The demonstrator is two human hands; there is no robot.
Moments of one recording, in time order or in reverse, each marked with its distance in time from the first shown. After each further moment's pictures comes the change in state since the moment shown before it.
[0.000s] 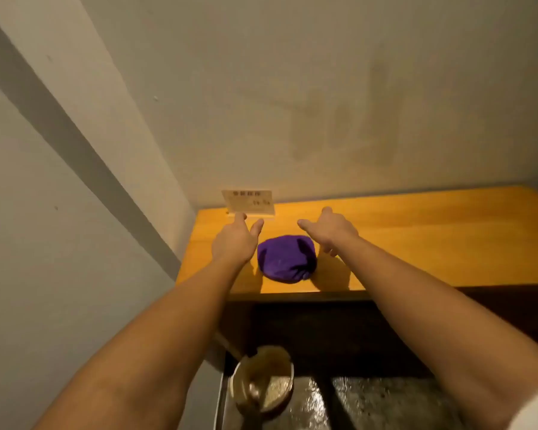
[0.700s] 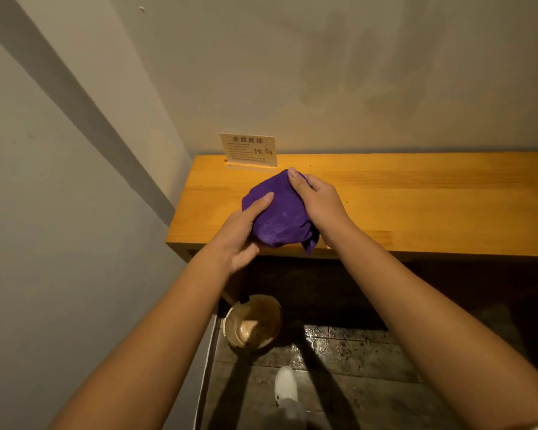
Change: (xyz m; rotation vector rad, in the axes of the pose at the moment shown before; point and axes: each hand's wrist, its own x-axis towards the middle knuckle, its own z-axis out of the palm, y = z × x) left_hand -0.072 -0.008 0.020 -1.541 -0.477 -0.337; right_hand -0.062 -0.002 0.027 0.938 -0.137 -0.214
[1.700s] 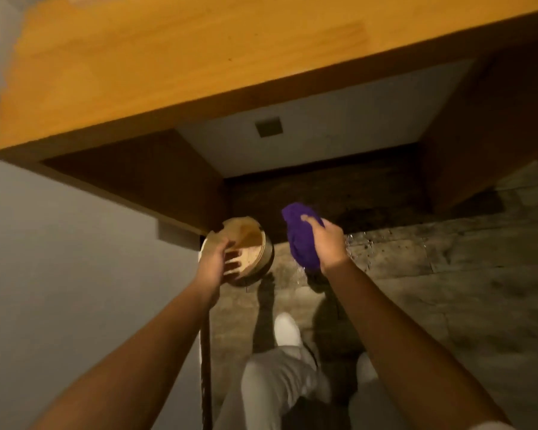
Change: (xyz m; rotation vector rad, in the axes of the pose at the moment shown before) left_hand 0.051 -0.328 -0.167 0.521 0.473 -0.397; right_hand -0.077 0.396 -0.070 0.257 0.297 0.648
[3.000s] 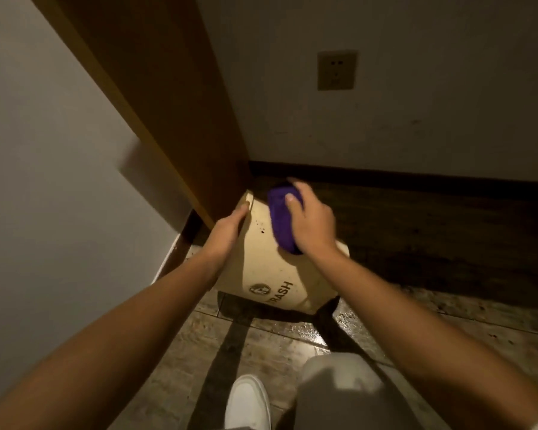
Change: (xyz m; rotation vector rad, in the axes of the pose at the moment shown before) left_hand 0.300 -0.157 0.045 0.007 0.071 0.448; right_hand 0.297 0.192 0.085 -0.690 -0.204 -0.942
